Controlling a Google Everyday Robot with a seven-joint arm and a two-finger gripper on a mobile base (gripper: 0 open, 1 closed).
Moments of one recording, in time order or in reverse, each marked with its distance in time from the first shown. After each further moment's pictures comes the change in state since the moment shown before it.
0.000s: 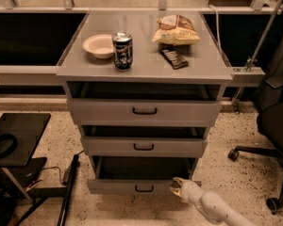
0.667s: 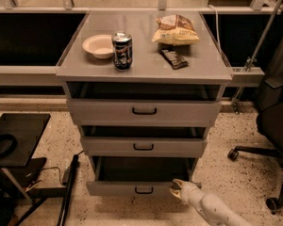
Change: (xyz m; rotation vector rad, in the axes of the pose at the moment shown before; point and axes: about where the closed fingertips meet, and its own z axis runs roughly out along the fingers) arm 0.000 0.007 -0.006 0.002 0.000 -0.003
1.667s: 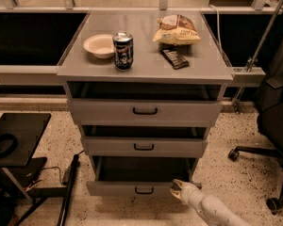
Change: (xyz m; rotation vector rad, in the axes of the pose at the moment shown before) arm 0.000 0.006 -0.005 0.002 0.000 -0.003
